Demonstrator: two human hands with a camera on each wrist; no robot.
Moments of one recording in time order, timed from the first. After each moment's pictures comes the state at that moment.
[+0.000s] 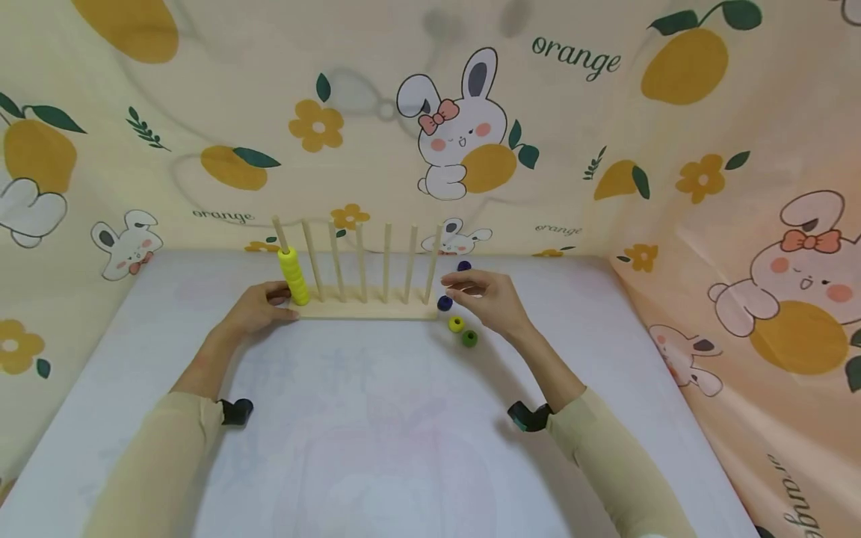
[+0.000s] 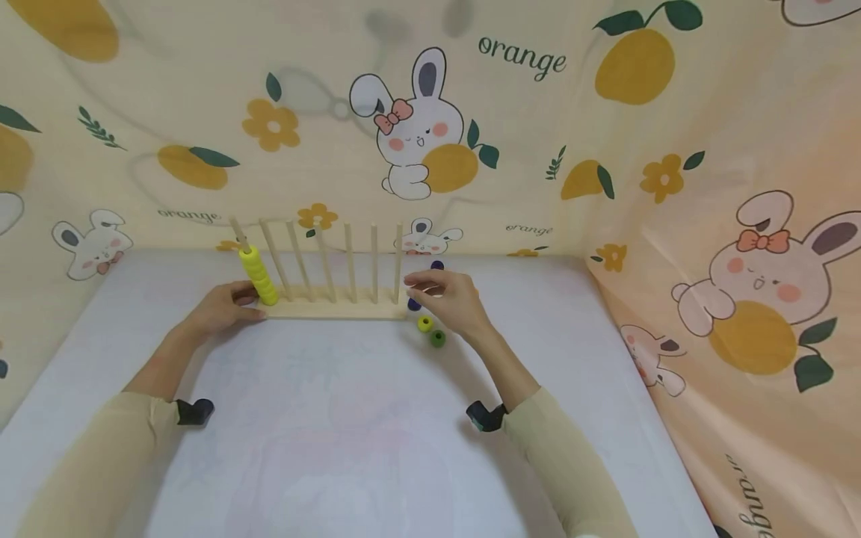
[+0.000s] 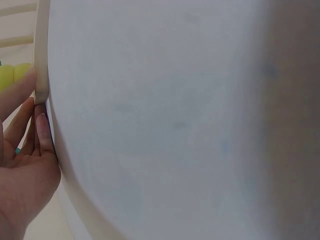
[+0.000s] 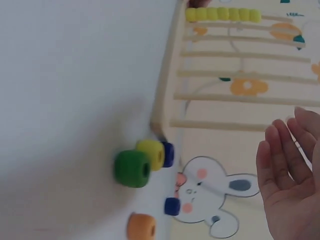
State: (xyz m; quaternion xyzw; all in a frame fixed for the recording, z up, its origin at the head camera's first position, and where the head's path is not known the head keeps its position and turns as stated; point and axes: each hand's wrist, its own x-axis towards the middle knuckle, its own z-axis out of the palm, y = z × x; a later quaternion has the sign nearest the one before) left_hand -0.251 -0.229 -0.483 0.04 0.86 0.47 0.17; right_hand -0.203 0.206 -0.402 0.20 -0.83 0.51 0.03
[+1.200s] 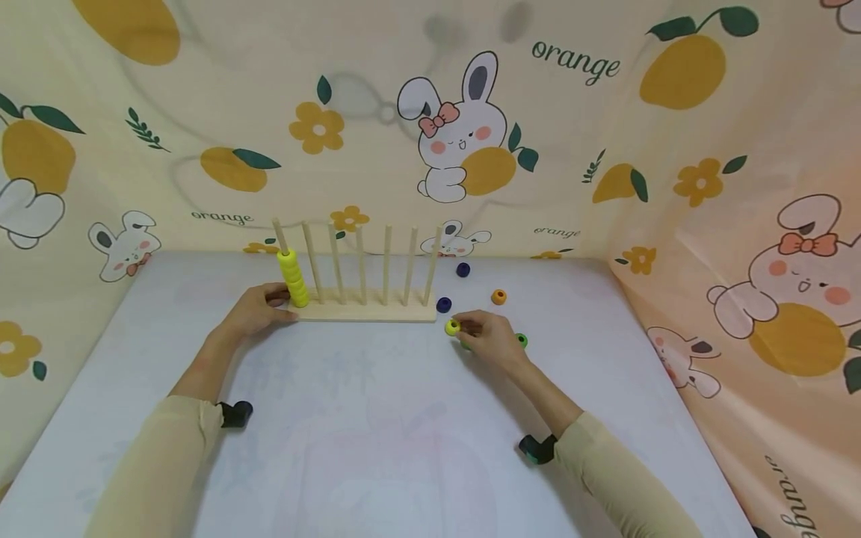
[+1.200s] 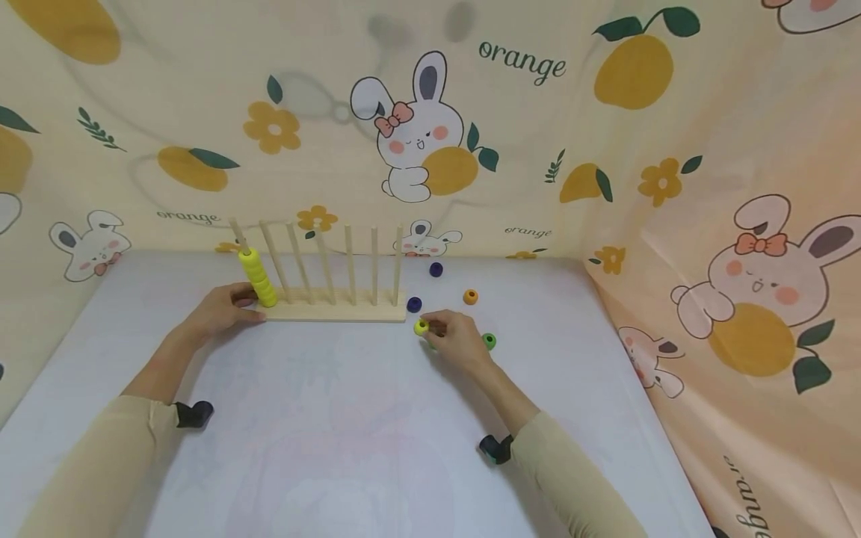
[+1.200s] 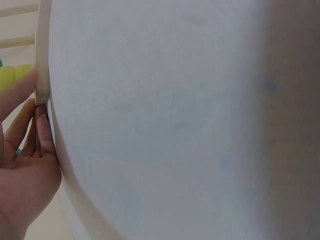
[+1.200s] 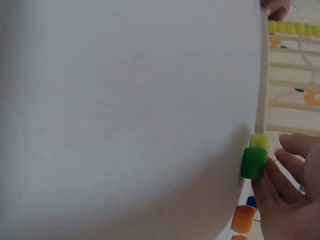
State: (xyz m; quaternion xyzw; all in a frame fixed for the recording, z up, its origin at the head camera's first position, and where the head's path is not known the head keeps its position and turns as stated) left_hand -0.251 -0.226 -0.481 0.03 0.87 0.46 0.17; right_hand -0.182 0.222 -0.472 0.09 -0.91 0.41 -0.03
